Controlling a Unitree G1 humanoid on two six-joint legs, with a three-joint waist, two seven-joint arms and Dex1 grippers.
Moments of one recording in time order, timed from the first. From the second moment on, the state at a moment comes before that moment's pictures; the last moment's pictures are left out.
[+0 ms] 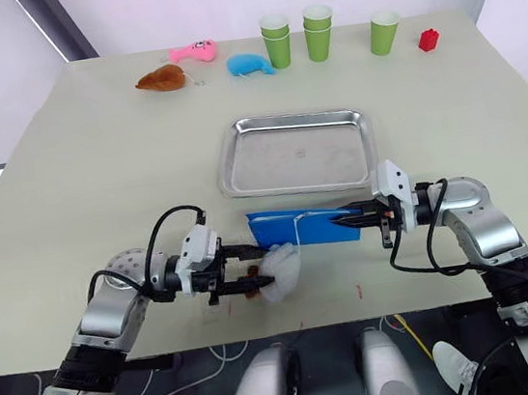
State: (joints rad) left arm -0.25 0.62 -0.16 0.04 -0.35 0.07 -1.37; right arm -0.40 -0.58 0.14 0.06 0.37 0.16 1.26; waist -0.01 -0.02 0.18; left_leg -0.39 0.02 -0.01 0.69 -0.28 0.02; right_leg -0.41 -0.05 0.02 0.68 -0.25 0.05
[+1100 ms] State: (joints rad) left arm -0.37 0.88 0.09 0.37 -0.38 0.05 -1.44; right arm -0.40 -0.56 0.14 0.09 0.36 0.08 1.28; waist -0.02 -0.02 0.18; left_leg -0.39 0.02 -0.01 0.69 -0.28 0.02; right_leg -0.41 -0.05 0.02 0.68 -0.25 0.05
